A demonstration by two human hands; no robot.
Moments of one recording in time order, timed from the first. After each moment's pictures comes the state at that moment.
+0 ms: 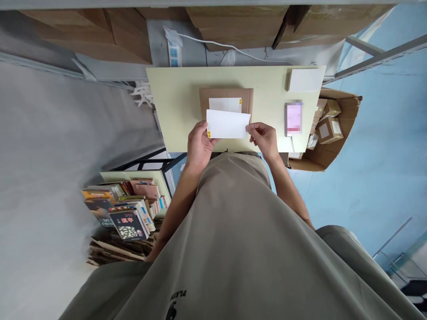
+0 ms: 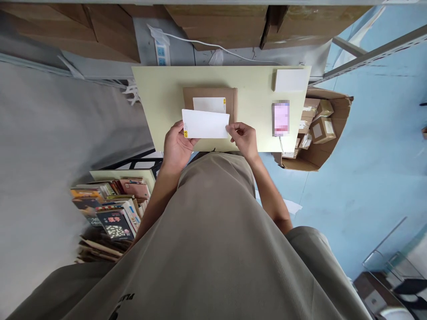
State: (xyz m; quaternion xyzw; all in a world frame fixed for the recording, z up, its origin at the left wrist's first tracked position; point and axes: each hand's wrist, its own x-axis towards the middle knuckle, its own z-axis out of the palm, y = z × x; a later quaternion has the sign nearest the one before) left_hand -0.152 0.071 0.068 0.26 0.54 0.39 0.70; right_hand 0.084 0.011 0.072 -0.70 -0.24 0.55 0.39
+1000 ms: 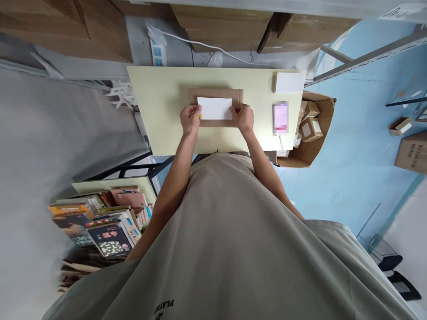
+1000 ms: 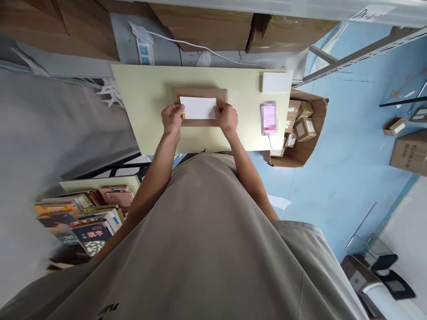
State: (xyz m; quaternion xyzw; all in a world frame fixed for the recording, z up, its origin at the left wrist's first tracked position) left_hand -0.144 0.157 -0.073 0.38 0.68 0.31 0.54; right_hand 0.072 0.097 -0.021 -0.83 -0.38 0.39 0.12
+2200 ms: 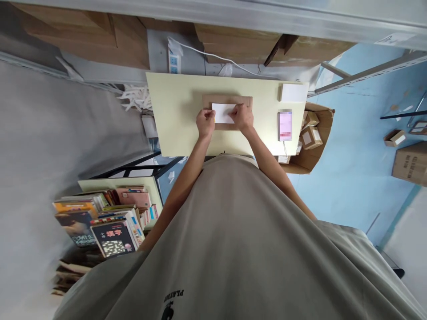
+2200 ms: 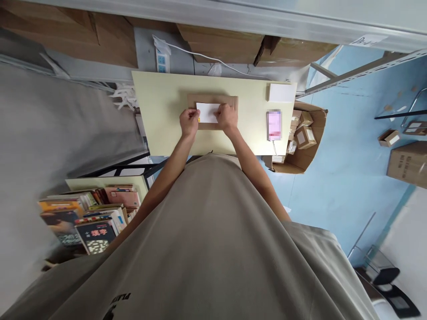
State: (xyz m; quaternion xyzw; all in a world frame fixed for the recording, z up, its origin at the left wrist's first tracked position) left_hand -0.133 0.154 -0.081 0.41 0.69 0.31 0.51; right_hand 0.044 0.136 -0.001 -0.81 -0.45 0.38 0.04
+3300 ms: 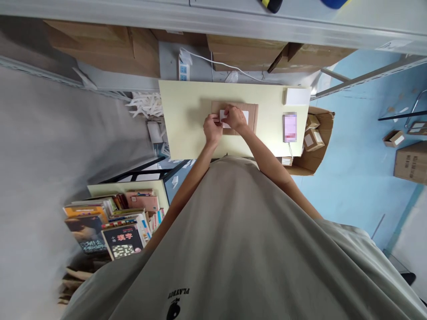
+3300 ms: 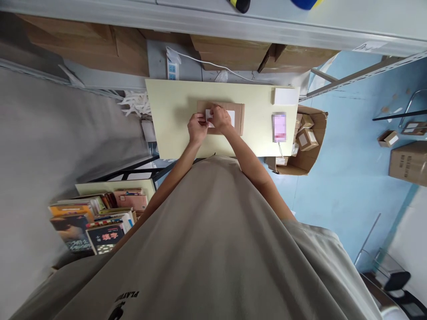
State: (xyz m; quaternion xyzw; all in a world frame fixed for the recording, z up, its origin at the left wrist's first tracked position) left_hand -0.151 0.143 -0.069 0.46 0.66 0.29 0.52; right_hand -0.009 0.160 -0.005 -0.76 -0.51 0.40 0.04
